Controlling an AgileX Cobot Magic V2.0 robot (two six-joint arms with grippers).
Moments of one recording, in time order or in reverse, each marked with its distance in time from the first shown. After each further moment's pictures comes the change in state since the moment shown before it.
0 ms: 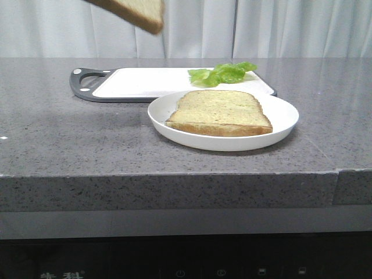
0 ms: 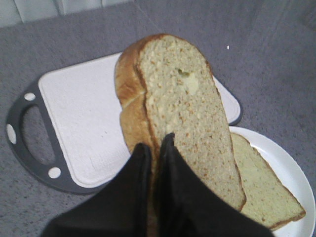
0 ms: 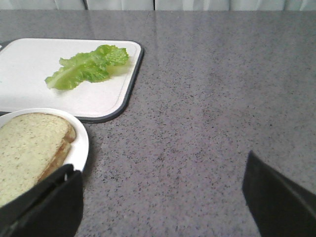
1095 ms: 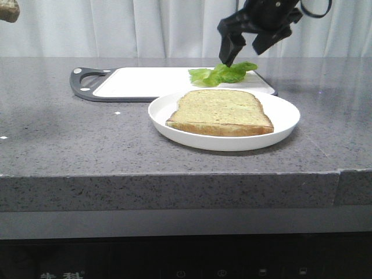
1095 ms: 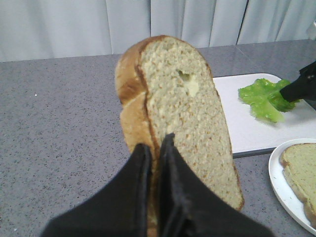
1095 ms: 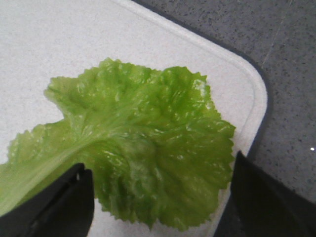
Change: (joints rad) left arm 0.030 -0.455 0.345 0.675 0.035 -0.646; right arm 0.175 1.377 -1.310 0.000 0.344 -0.232
